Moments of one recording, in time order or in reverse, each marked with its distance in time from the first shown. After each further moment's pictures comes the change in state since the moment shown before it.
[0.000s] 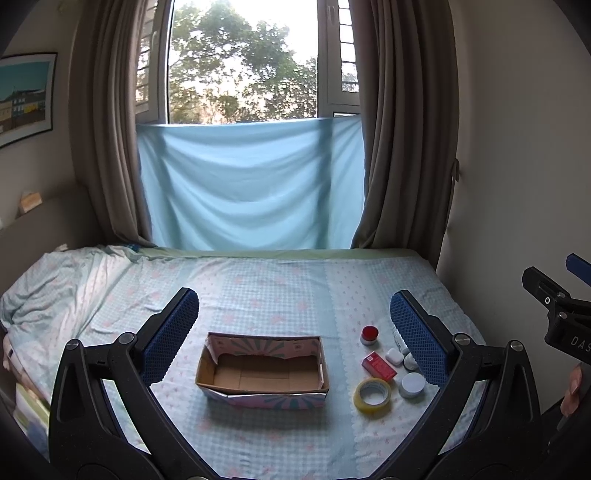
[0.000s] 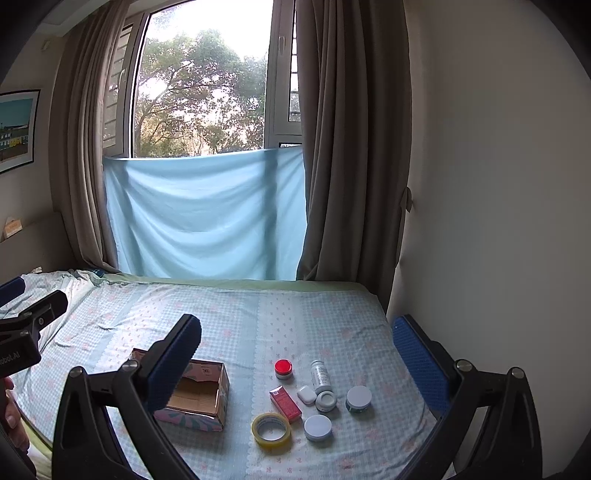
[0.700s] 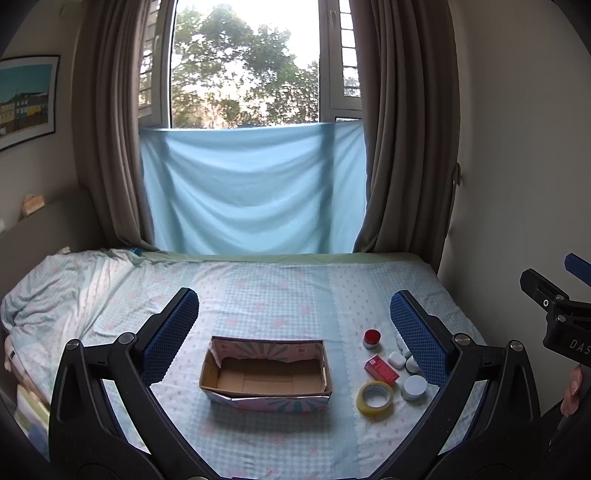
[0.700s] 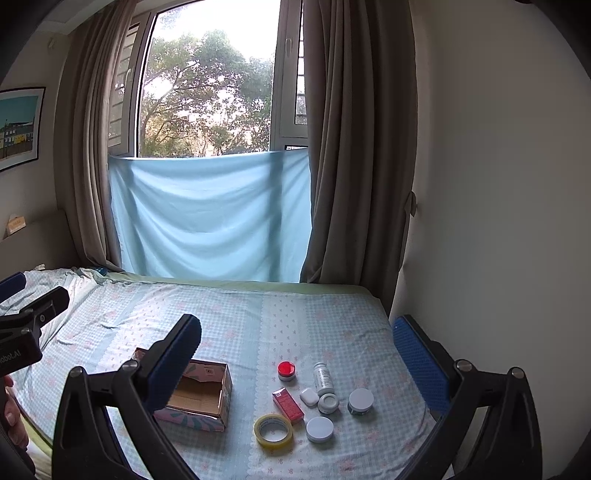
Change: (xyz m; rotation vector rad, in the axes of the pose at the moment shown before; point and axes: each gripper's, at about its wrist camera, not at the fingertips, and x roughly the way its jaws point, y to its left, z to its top) left arm -0.005 0.004 0.002 0.001 -0.017 0.006; right arm 0.003 0.005 0.000 -0.013 -0.005 0.015
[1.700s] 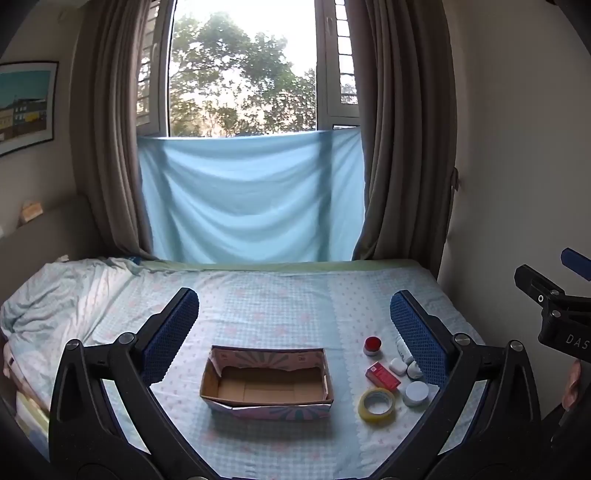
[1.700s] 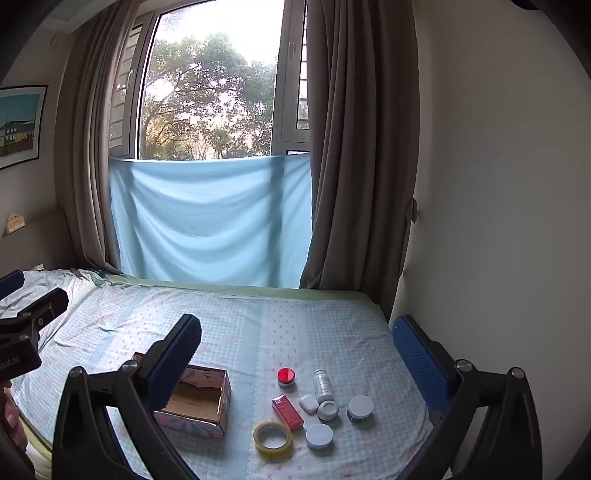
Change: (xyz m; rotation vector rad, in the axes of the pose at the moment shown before) left arm -0.001 0.003 0.004 0.008 -0.033 -0.001; right arm 0.006 0.001 0.003 -0.006 -0.021 0.002
